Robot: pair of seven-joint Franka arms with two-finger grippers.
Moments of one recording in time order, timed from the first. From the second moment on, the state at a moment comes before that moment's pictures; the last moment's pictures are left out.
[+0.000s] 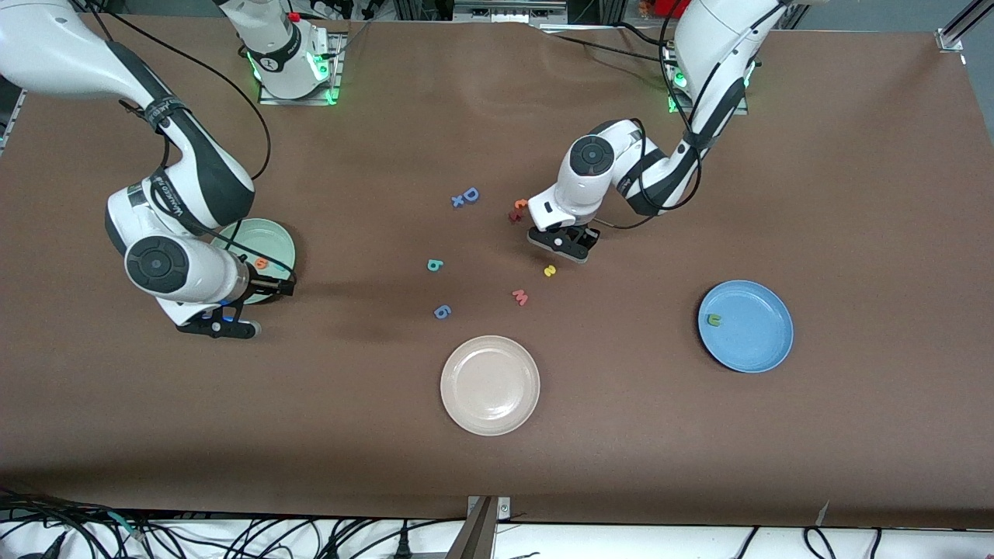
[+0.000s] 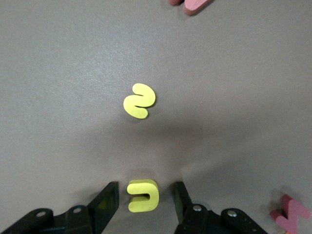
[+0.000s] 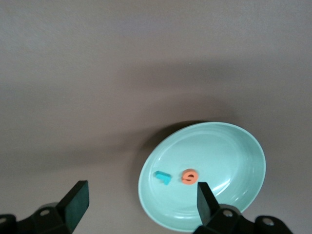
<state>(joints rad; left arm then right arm) -0.35 0.55 -0.34 -2.11 0.27 2.63 -0.49 -0.52 0.67 0.83 -1.66 -0.56 1.83 0.61</state>
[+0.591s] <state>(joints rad) -0.35 0.55 -0.34 -2.11 0.27 2.64 -0.50 0.03 0.56 0.24 -1.57 -0.01 1.91 0.57</state>
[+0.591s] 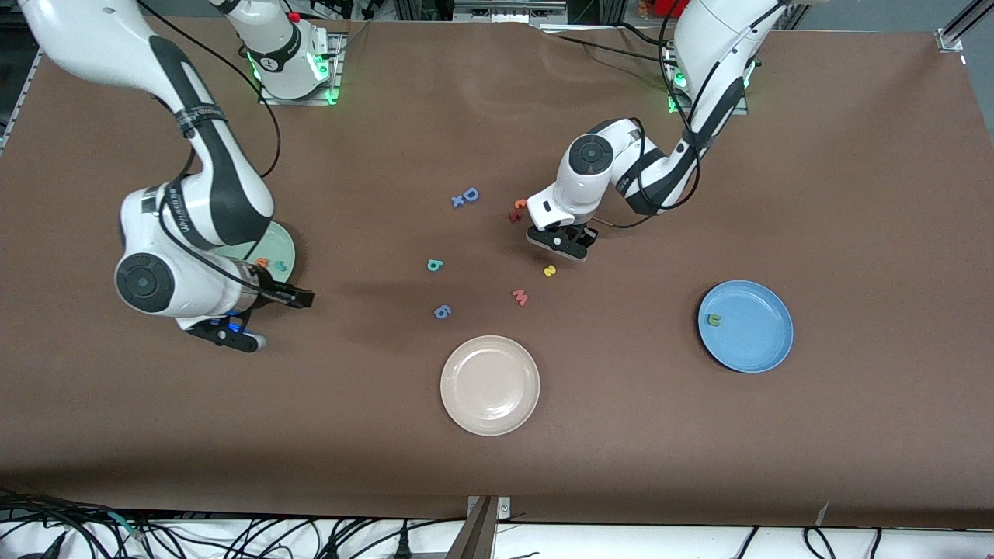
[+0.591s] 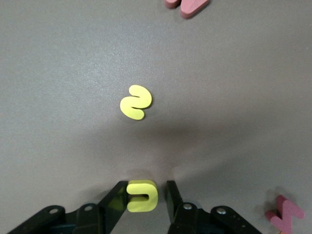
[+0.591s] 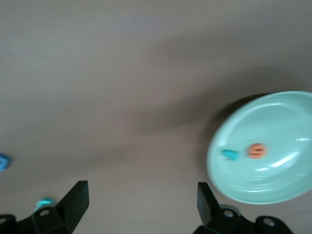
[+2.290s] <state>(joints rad) -0.31 0.55 -0.33 -2.09 0.27 2.64 -0.52 0.42 0.73 0.23 -1.72 -0.04 2.29 1.05</state>
